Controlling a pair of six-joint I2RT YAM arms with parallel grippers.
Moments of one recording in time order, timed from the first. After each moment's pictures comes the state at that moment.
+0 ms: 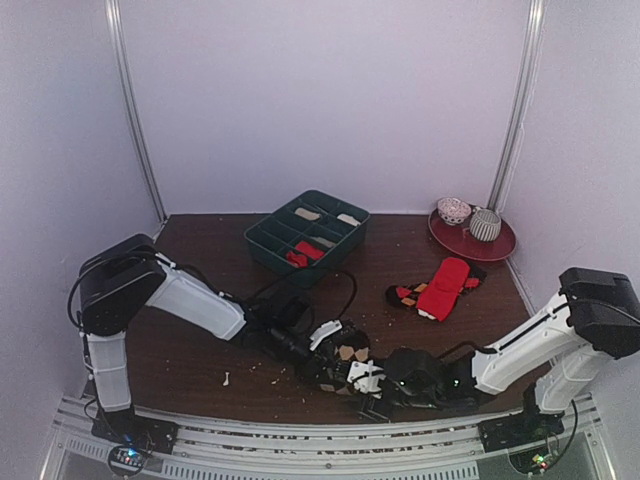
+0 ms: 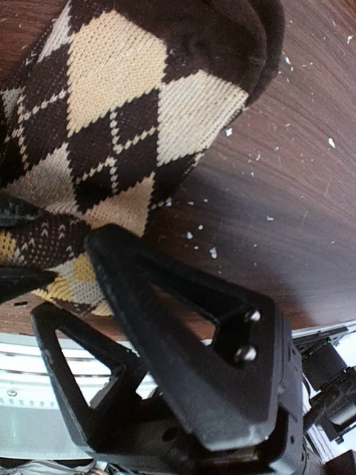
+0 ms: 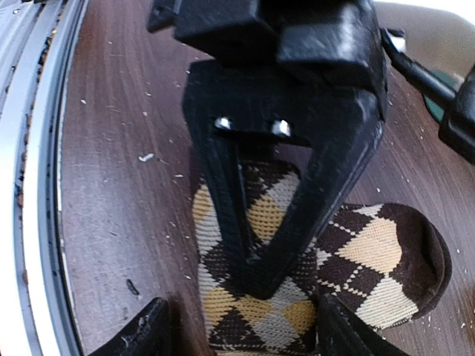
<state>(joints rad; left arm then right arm) -1.00 1.98 0.97 0.14 0.72 -0.11 1.30 1.59 0.47 0.47 0.20 -0.12</state>
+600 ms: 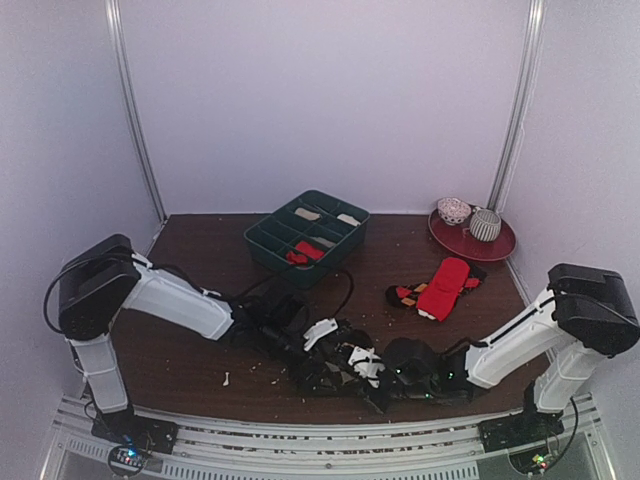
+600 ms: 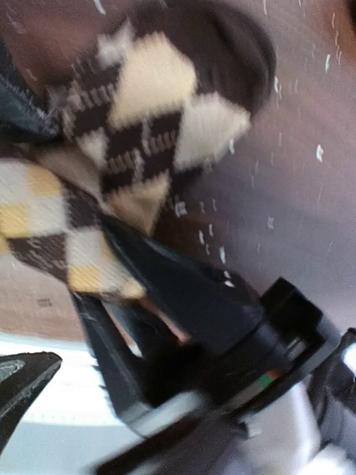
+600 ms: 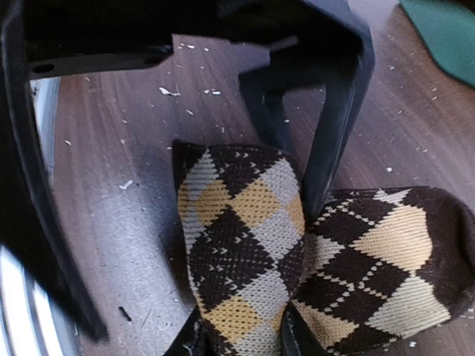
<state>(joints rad) -1.01 1.88 0.94 0.08 0.63 -0.05 1.23 1.66 0.49 0.51 0.10 0.04</state>
